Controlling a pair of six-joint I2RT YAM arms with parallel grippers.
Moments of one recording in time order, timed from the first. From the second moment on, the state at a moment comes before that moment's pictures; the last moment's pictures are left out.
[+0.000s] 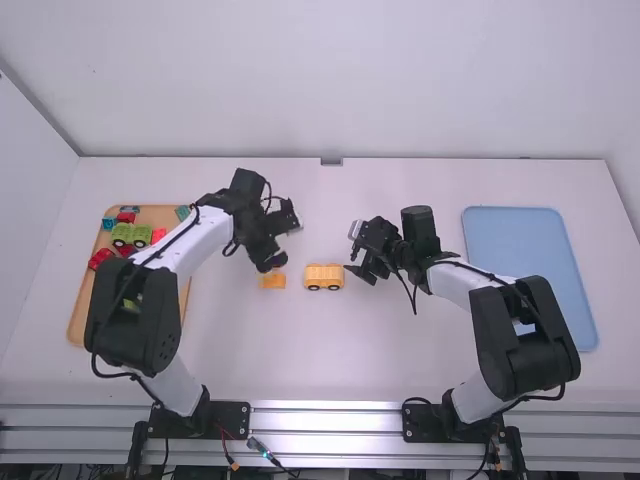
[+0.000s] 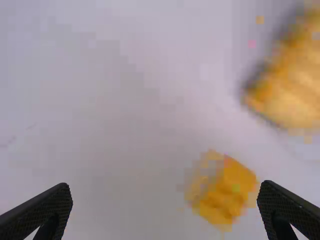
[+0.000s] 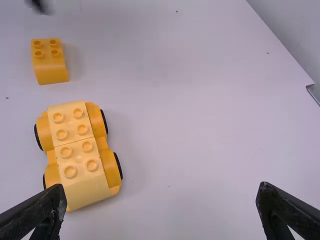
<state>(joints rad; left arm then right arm) -0.19 1.74 1.21 -0.75 0.29 0.95 0.27 1.68 0.75 0.15 -0.64 -0.81</state>
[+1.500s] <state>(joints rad) 0.12 2.03 1.03 -0.61 0.99 1.72 0.27 1.97 0.67 0.64 -1.11 -0.73</state>
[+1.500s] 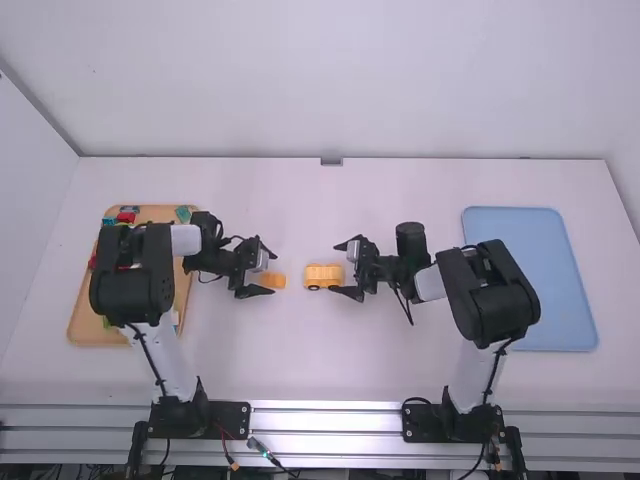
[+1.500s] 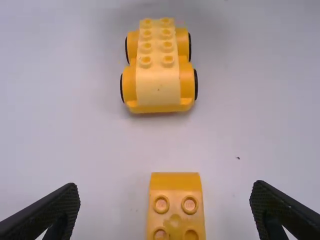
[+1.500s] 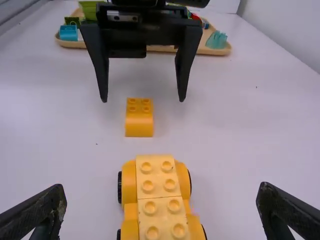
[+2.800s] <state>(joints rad) 0.16 2.14 1.03 -0.61 1.04 1.81 0.27 1.97 0.68 0.63 -1.11 -0.70</state>
